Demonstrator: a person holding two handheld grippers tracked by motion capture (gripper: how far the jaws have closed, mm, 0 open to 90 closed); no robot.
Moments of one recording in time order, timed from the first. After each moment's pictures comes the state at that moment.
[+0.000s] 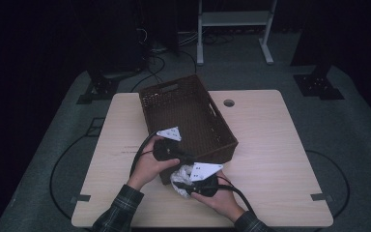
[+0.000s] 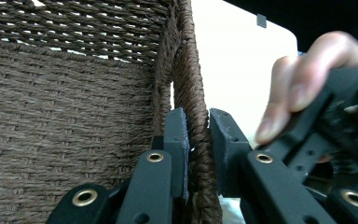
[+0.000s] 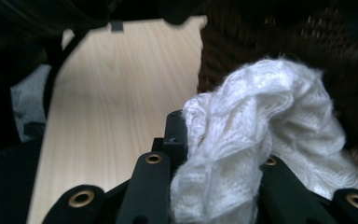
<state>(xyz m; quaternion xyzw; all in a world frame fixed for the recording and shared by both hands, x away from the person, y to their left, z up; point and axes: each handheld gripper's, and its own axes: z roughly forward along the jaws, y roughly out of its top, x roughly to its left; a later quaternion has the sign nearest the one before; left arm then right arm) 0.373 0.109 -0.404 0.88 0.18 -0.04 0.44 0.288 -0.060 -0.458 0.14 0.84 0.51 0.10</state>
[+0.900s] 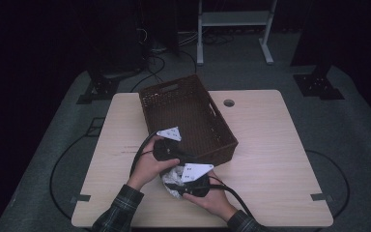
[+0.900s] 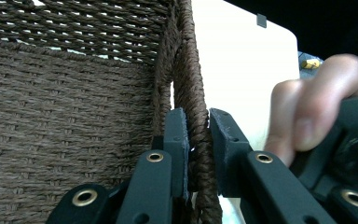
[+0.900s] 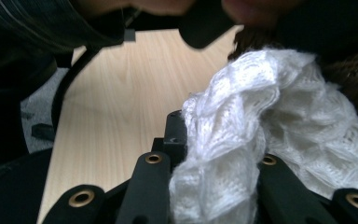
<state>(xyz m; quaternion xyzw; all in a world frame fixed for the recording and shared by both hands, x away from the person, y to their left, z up) 0.372 0.109 -0.404 0.88 0.18 -0.04 0.44 0.290 -0.037 -0.463 0.12 0.85 0.51 0.09</state>
